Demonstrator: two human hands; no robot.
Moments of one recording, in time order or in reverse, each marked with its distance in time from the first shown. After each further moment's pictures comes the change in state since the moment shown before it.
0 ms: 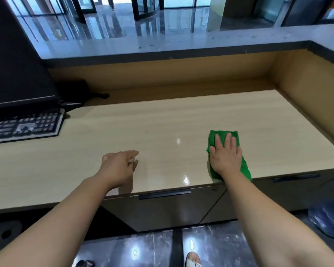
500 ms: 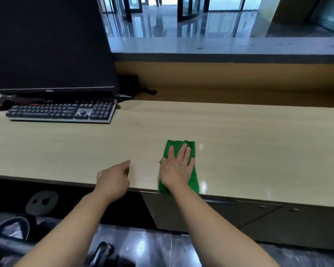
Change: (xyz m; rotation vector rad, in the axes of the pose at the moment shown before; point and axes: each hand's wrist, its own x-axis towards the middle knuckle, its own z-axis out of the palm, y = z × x) left_hand -0.059 -0.122 -0.011 -0.009 0.001 -0.379; right_hand -0.102 -0.241 0.052 0.153 -0.161 -0.325
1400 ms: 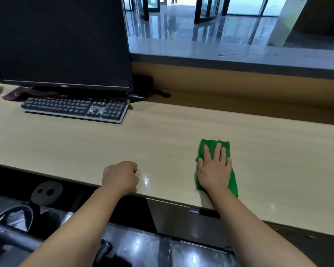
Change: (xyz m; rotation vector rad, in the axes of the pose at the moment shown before) left_hand 0.019 0.003 -0.012 0.081 -0.028 -0.052; right_hand 0.044 0.065 -0.027 -0.278 0.121 -0.007
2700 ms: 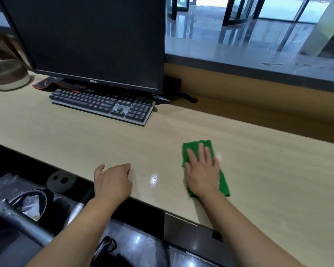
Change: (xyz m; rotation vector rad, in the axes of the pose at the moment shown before) left_hand 0.011 -0.058 -0.004 -0.009 0.192 -0.215; right_hand 0.024 -0.092 0.007 -0.022 -0.027 -0.333
